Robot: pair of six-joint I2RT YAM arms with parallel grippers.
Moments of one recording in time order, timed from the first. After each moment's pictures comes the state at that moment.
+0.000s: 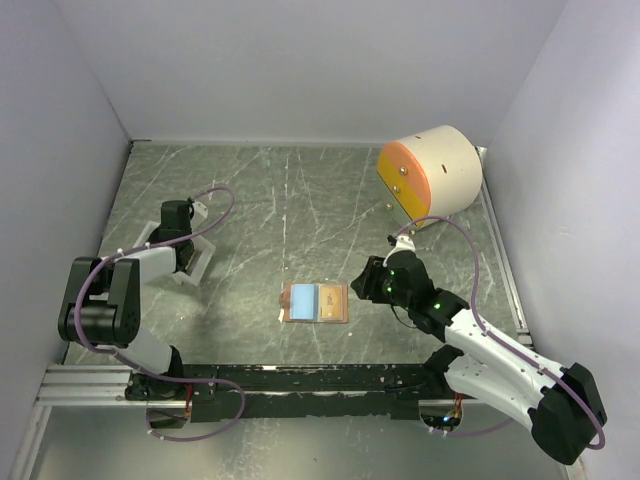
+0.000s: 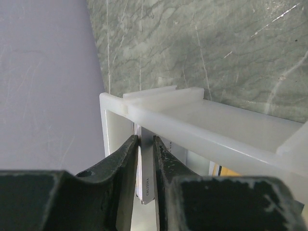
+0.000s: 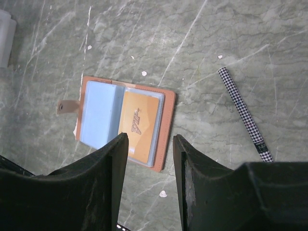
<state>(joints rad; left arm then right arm) -0.06 1.56 0.65 0.22 -0.56 0.72 0.65 0.86 0.45 -0.22 0.07 0.65</state>
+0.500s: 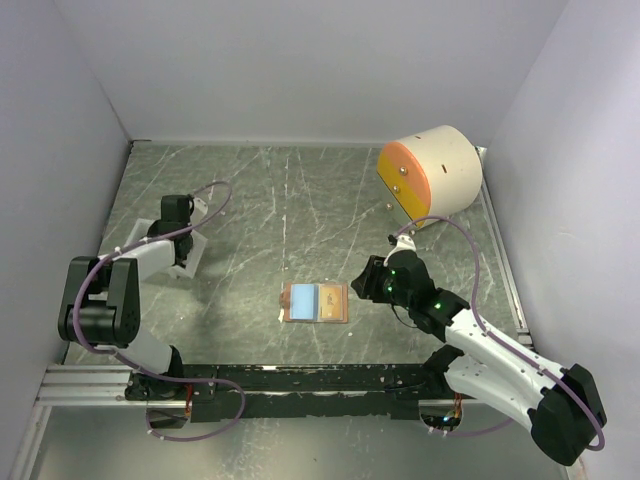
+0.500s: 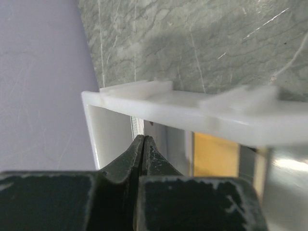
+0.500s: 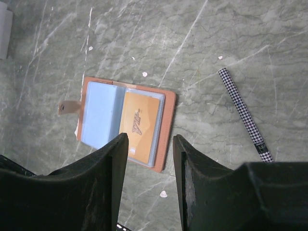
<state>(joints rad) -0.05 1.56 0.72 0.10 -0.55 0.70 0.64 0.85 0.45 -0.21 0.07 0.65</state>
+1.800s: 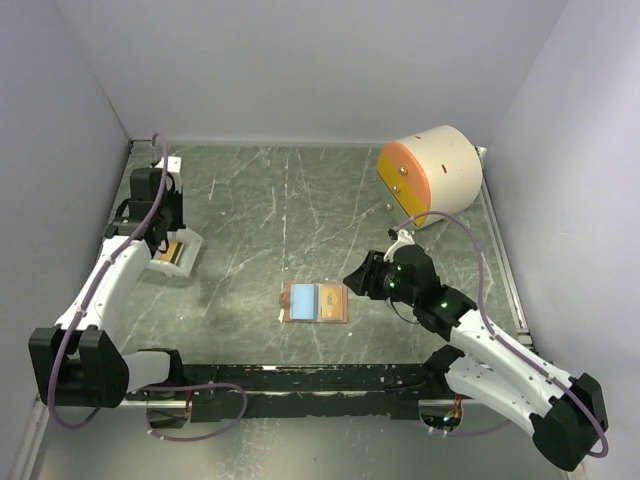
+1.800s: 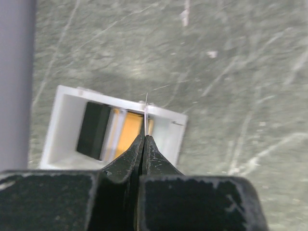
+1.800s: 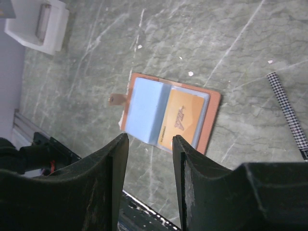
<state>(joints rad) -0.05 1.24 0.97 -0.40 -0.20 0.08 0.64 0.82 0.51 -0.24 -0.07 0.70</state>
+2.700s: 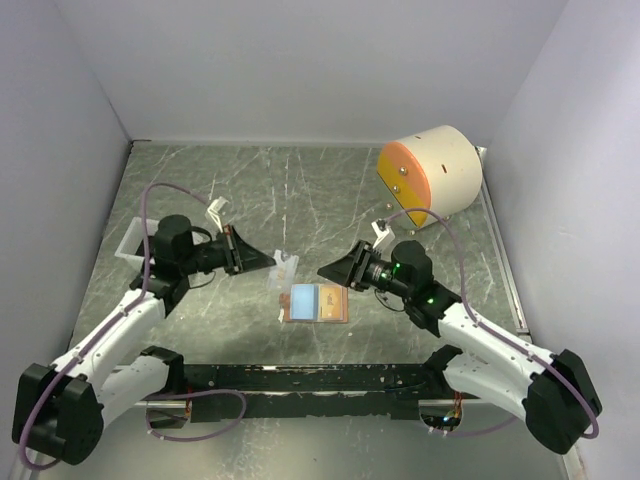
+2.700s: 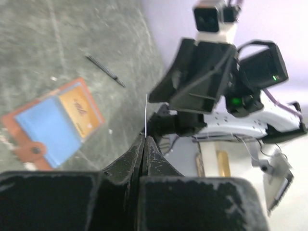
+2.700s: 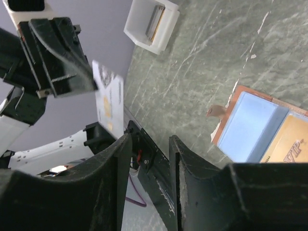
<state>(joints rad) -0.27 0.97 0.58 0.08 0.84 -0.83 0.64 0.91 0.45 0.24 -0.36 0.96</state>
